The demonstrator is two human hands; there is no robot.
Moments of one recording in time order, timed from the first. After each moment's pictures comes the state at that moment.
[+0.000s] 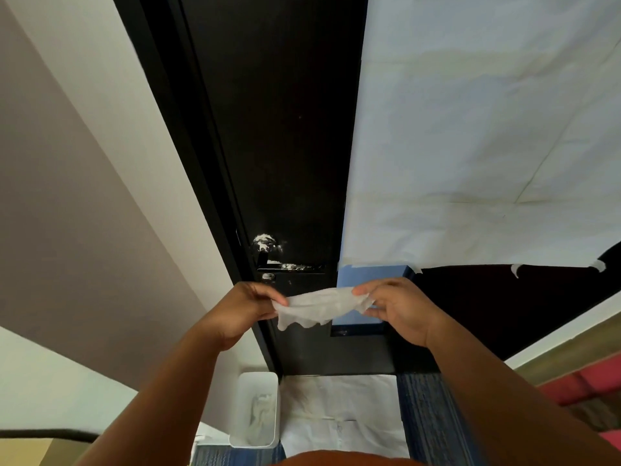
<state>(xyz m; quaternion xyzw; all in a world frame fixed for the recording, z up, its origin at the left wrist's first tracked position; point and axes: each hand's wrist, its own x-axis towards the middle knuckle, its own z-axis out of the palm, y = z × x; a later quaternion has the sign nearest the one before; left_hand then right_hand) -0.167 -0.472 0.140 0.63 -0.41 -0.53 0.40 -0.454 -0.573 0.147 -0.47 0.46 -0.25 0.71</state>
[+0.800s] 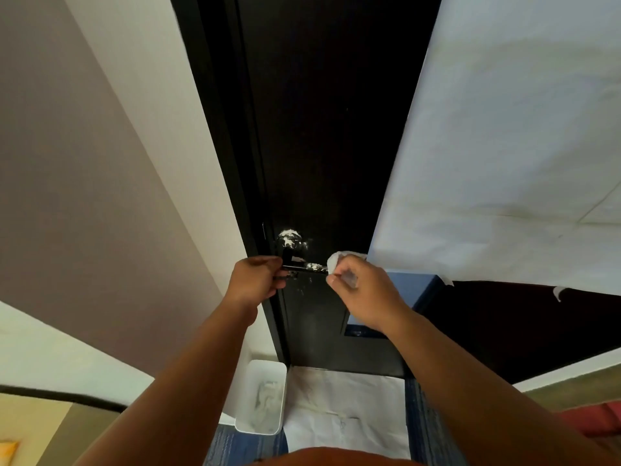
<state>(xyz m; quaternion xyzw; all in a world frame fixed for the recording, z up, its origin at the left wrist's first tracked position) -0.153 -0.504 0.144 0.72 -0.20 -0.42 0.52 -0.364 -0.576 0.146 -0.79 0.42 -0.21 0.39</state>
